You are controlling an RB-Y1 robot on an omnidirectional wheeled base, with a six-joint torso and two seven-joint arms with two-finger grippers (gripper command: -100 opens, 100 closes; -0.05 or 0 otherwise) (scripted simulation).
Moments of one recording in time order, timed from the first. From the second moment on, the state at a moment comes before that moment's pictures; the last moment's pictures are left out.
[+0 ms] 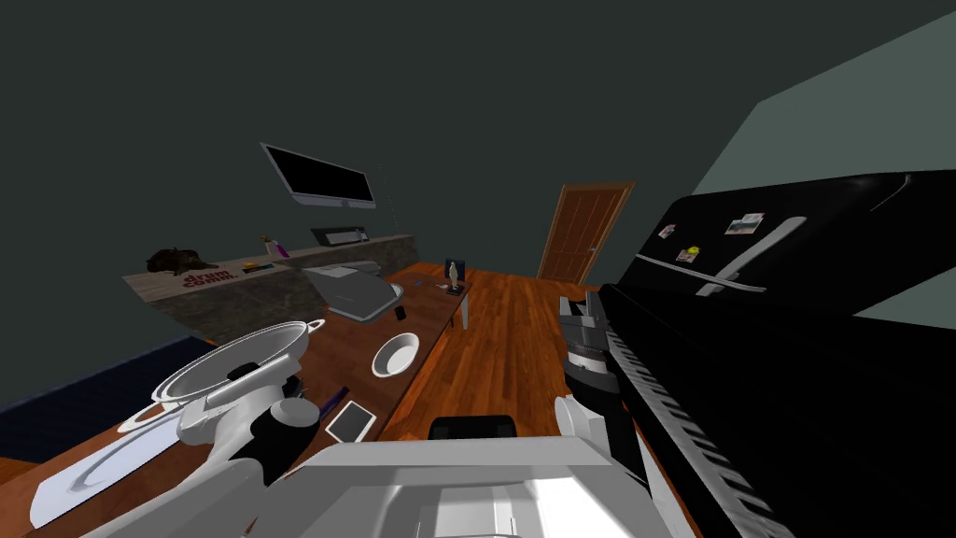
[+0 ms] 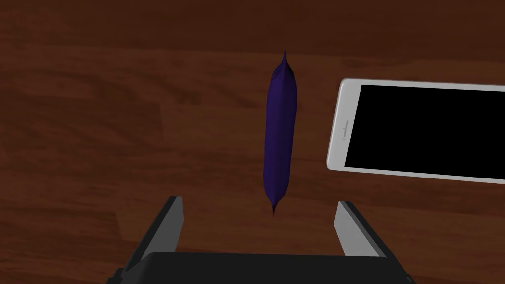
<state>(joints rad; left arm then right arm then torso) -0.39 0.41 1.27 -0.94 -0.28 1.34 0.14 0.55 0.04 -0.01 -2.23 -0.04 -0.60 -0.01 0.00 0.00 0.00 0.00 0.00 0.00</state>
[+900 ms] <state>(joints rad) -0.40 0.41 1.30 -0.85 -0.27 1.35 0.15 0.55 0.04 -0.01 -2.23 -0.04 -0.60 -0.01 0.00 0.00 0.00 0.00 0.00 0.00</state>
